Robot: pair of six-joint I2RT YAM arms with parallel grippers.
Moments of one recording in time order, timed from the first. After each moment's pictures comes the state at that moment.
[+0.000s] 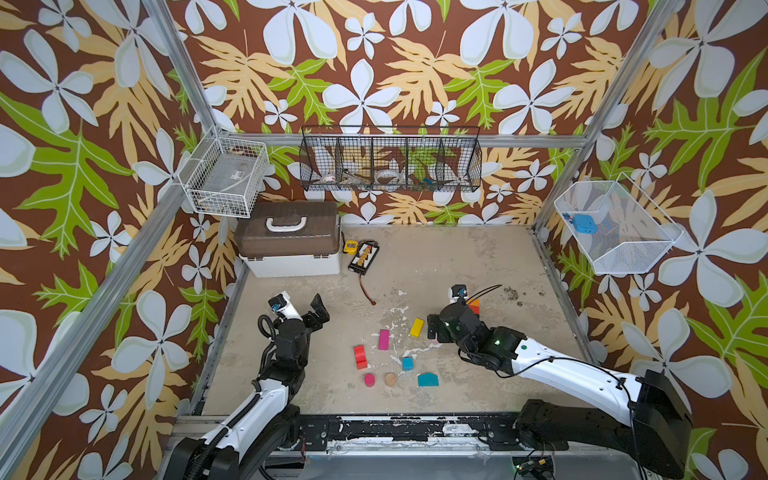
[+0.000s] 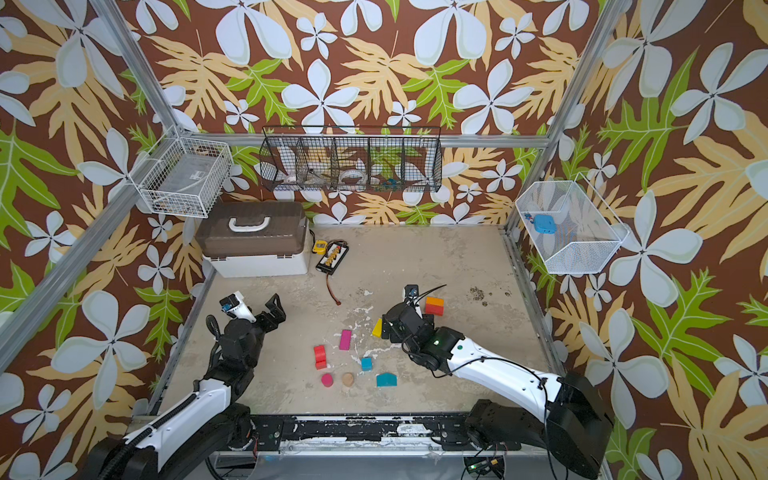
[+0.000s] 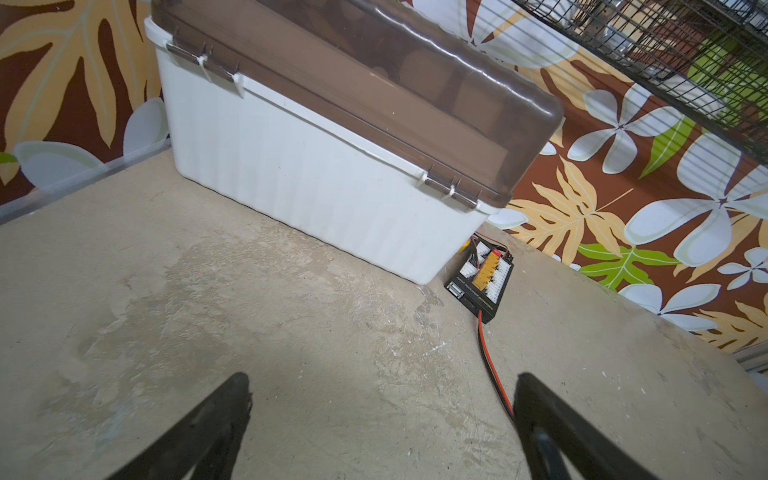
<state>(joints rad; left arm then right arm) -0.21 0.88 0.16 0.48 -0.34 -0.52 0.85 1.20 0.72 -0.35 0.43 0.63</state>
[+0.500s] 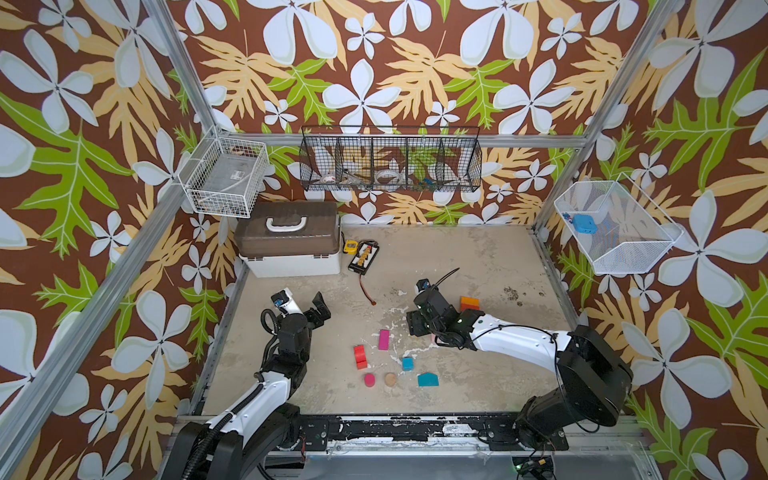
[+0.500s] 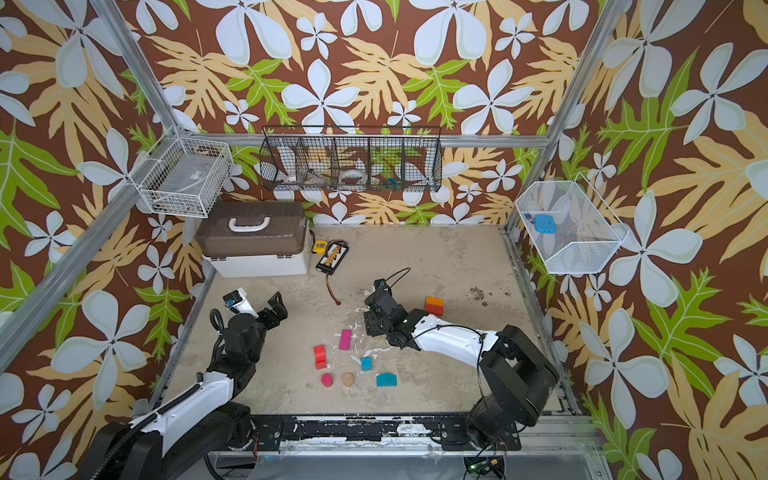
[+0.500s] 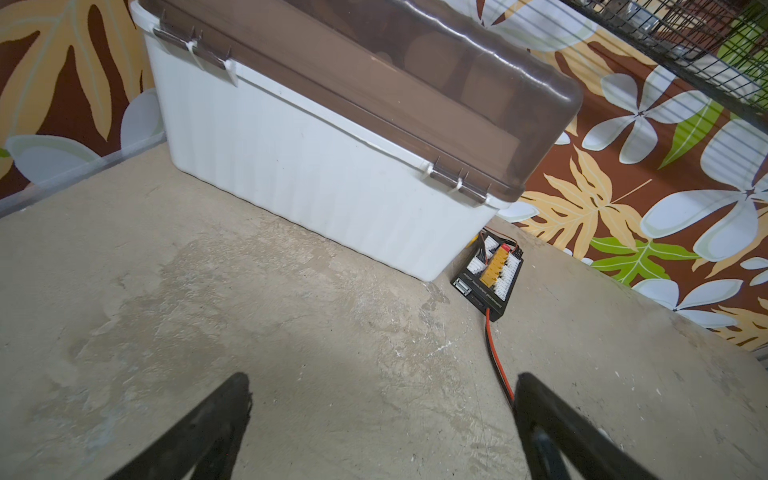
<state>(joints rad) -0.21 0.97 0.21 0.49 -0.35 -0.52 0.80 1.57 0.91 -0.23 0.23 0.46</state>
